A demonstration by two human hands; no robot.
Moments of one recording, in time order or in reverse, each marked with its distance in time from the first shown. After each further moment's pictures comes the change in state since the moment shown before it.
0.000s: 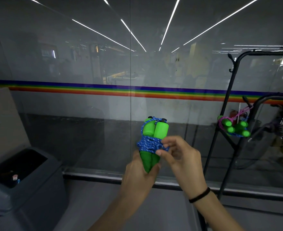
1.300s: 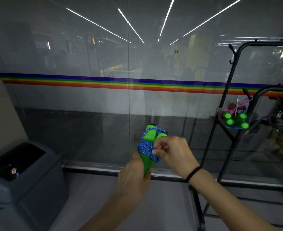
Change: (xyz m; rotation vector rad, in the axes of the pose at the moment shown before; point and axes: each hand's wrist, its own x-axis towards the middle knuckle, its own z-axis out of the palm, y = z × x) left_hand -0.006 -0.020 0.003 0.437 -0.156 -0.034; right_hand 0.016 0.012 0.008 -0.385 -0.397 0.149
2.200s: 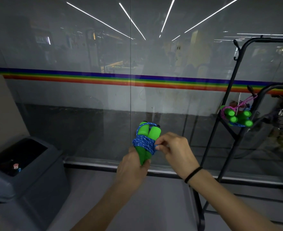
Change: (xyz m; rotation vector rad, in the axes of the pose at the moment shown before) left_hand 0.016 -0.016 -0.004 -0.139 0.010 -0.084; right_hand 0.006 0.016 0.024 -0.003 0.176 -0.150
